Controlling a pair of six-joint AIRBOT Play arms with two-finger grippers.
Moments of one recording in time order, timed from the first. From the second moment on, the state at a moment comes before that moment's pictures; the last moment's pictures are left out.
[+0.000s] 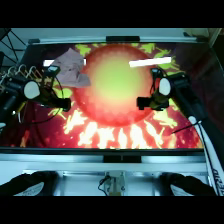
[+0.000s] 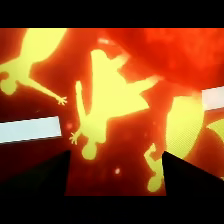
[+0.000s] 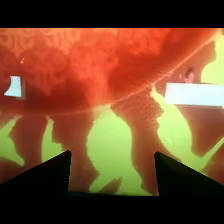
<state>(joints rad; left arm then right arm) -0.34 -1.20 1.23 1.61 -1.28 -1.67 0.36 -1.30 1.28 -1.55 1.33 1.90</state>
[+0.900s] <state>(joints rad) -0.17 -1.64 1.47 1.44 -0.69 -1.88 0.36 -1.30 1.28 -1.47 1.26 1.90</state>
